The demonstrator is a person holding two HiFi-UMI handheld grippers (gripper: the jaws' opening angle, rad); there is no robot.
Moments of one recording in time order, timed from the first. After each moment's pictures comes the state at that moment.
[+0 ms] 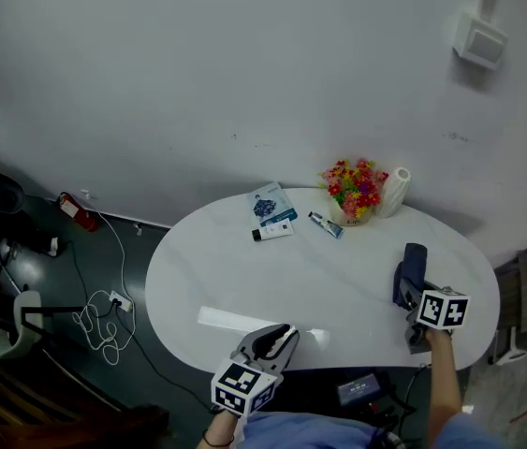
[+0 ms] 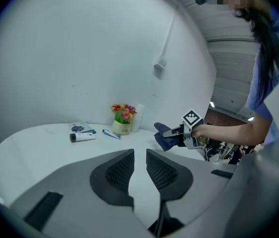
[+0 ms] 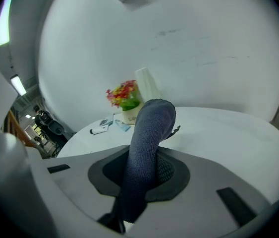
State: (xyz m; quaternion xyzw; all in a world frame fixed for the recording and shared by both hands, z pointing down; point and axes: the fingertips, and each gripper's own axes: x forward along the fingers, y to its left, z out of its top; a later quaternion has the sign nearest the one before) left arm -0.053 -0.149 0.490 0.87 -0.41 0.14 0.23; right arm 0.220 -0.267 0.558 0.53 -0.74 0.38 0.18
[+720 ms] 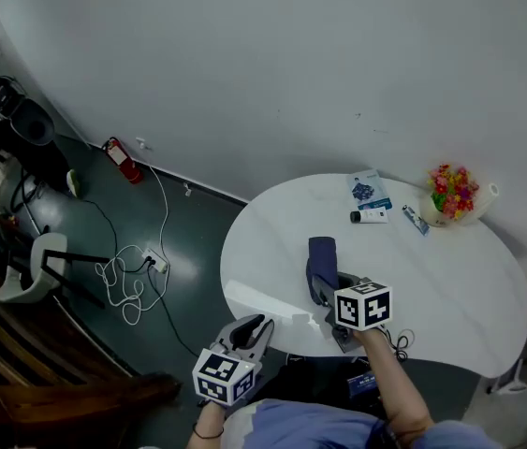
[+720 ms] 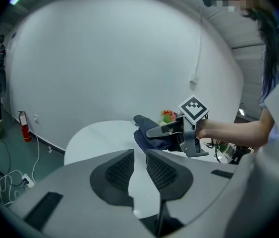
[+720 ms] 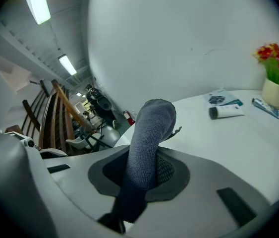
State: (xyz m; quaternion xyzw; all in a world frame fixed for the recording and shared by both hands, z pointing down) left arm -0.326 -0.073 0.520 0.79 -0.55 0.12 0.26; right arm -0.252 -0.201 0.560 0.27 -0.87 0.34 0.23
